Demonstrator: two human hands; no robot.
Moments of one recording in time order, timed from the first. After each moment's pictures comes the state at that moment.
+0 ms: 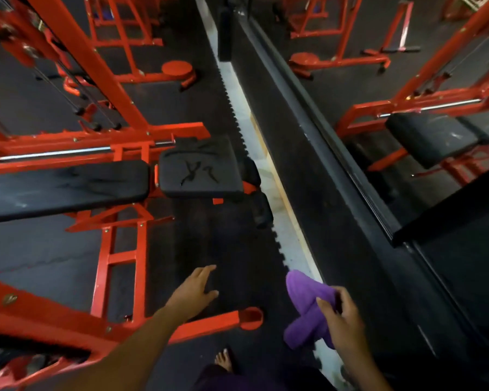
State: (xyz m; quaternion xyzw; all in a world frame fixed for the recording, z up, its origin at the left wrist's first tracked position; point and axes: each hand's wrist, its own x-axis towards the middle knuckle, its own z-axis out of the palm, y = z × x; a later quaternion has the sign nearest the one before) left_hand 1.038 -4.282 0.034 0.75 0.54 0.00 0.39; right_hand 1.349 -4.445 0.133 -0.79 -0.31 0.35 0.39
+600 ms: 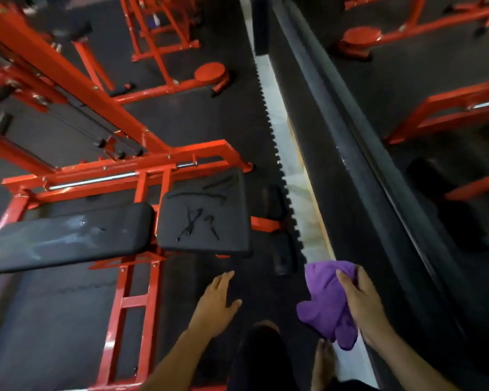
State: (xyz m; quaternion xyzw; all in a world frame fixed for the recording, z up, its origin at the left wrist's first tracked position) left_hand 1.225 -4.043 0.020 0.70 0.63 0.03 0.33; right_hand 1.557 -4.083 0.073 -0.73 -0.29 0.47 0.41
